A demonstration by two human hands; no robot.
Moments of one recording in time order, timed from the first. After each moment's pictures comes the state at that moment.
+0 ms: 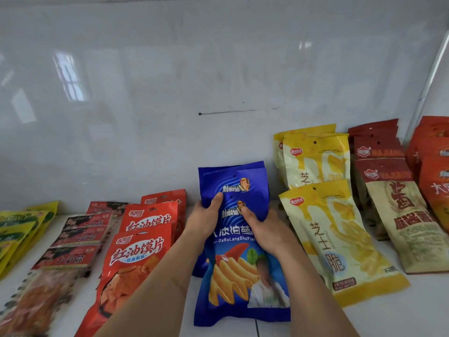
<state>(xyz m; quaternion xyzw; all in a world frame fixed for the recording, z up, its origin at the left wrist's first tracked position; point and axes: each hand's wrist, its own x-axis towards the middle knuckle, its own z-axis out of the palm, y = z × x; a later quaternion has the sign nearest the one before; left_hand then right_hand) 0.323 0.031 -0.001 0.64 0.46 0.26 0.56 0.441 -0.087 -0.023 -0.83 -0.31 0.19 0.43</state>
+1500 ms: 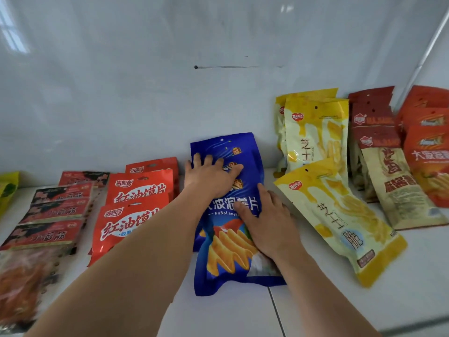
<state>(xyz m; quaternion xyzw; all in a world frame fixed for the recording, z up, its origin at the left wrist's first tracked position) 0.355 0.059 0.000 0.92 0.38 0.04 0.06 0.383 -0.113 -0.040 -0.90 -0.33 0.05 0.28</state>
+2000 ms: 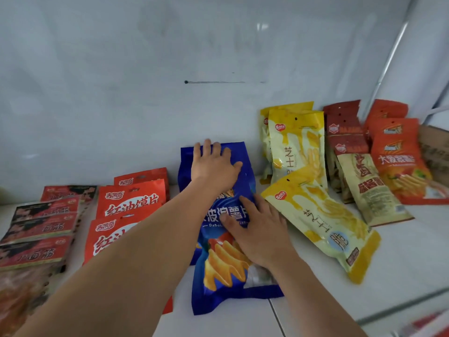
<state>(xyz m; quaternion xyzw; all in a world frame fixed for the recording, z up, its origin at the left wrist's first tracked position) 0.375 0.049 0.028 0.95 0.29 0.12 -0.05 0.359 -0.121 -0.023 -0.91 -0.35 0.03 0.22</state>
